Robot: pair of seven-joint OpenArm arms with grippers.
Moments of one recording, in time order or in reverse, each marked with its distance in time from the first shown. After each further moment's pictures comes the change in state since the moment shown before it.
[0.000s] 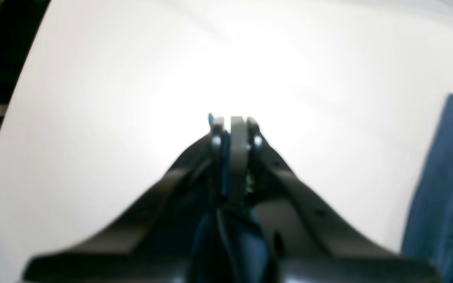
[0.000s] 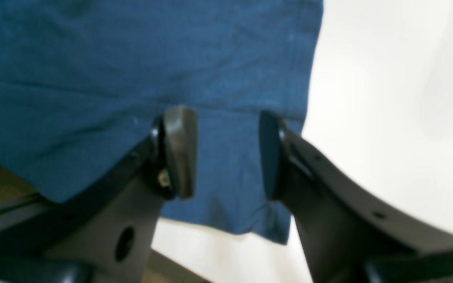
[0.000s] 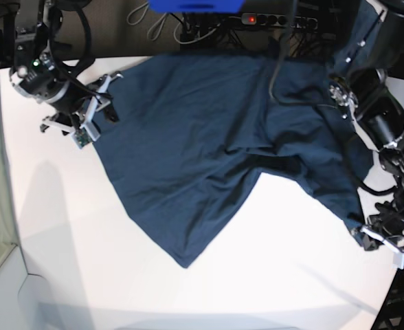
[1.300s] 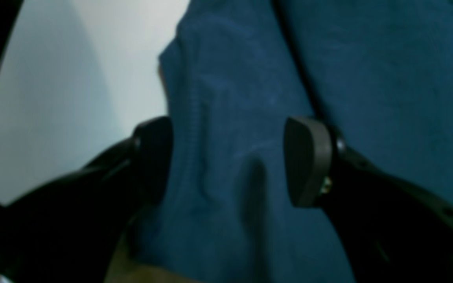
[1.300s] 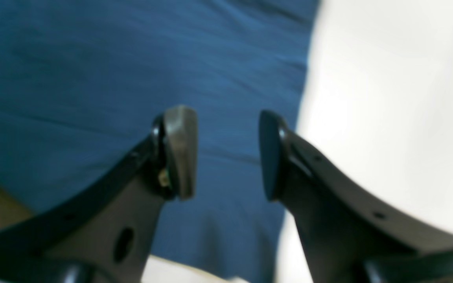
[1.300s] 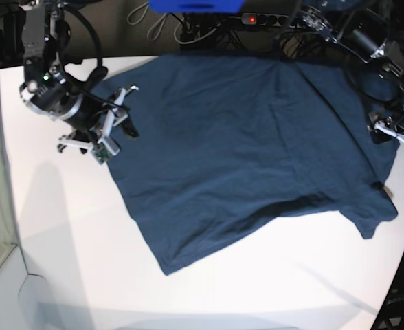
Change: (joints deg) left arm 26.4 8.5 -16.6 26.6 -0.7 0.0 16.3; right arm 5.5 -0.1 -7.1 -0.1 0.3 -0.1 0.1
